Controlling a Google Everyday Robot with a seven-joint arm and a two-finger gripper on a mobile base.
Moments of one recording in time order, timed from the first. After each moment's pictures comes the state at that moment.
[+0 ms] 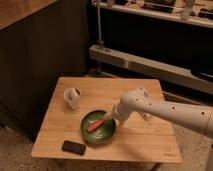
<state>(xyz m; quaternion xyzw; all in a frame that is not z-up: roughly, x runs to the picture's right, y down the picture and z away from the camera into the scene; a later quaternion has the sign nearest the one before) 0.043 0.182 0.830 -0.14 -0.32 -0.50 0.79</state>
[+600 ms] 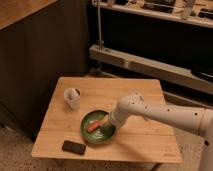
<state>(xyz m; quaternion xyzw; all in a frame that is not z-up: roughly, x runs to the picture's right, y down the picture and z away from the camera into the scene) 0.020 0.213 0.823 -0.15 -0.34 -0.52 0.77</state>
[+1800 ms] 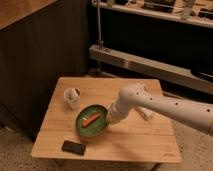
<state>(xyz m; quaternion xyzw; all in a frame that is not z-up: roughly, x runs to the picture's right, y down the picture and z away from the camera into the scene) 0.026 0.154 0.764 -0.14 -0.35 -0.53 0.76</state>
